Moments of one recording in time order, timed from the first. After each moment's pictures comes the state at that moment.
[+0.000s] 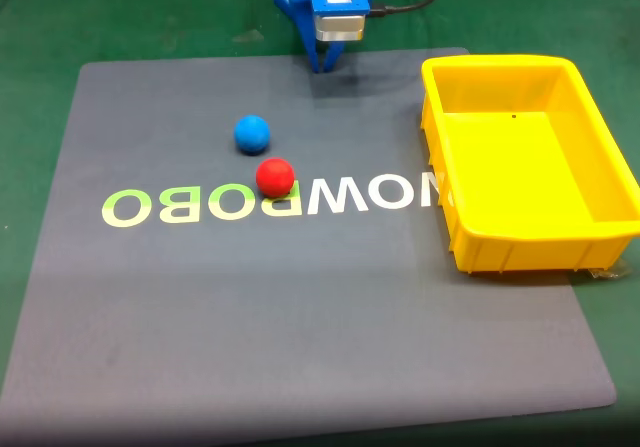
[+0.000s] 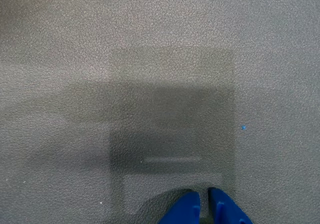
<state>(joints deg) 1.9 189.8 175.9 78.6 -91.0</state>
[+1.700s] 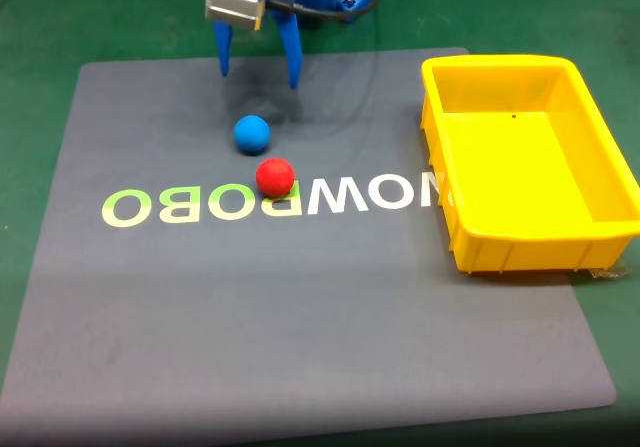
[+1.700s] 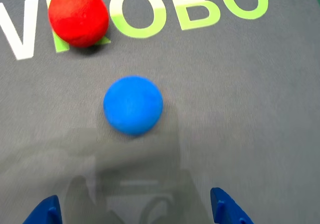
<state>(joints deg) 25.0 131.3 146.6 33.0 -100.5</state>
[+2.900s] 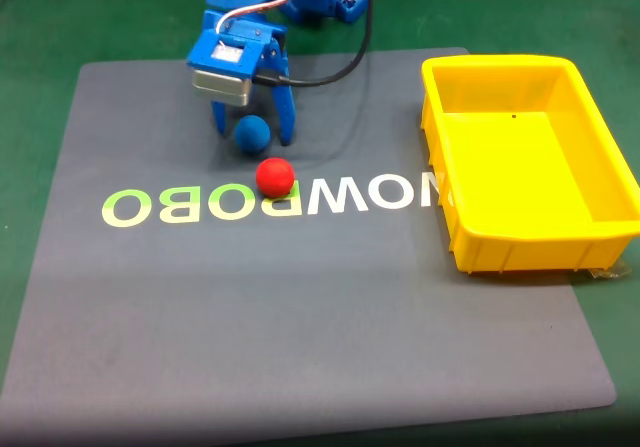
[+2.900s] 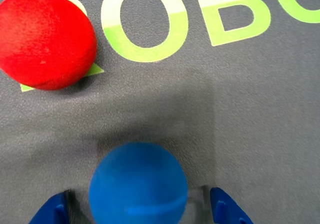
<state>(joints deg) 22.1 98.3 132.6 19.0 -96.2</state>
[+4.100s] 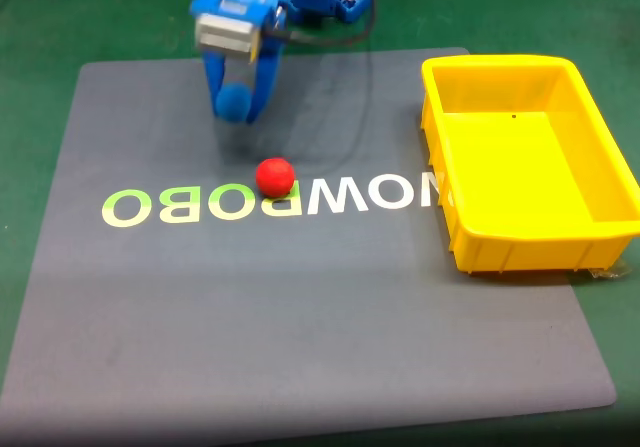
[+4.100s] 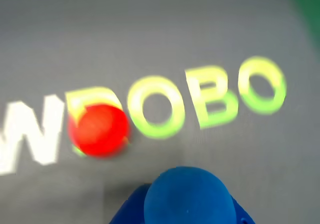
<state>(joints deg) 18.4 110.7 129.7 20.0 -95.9</state>
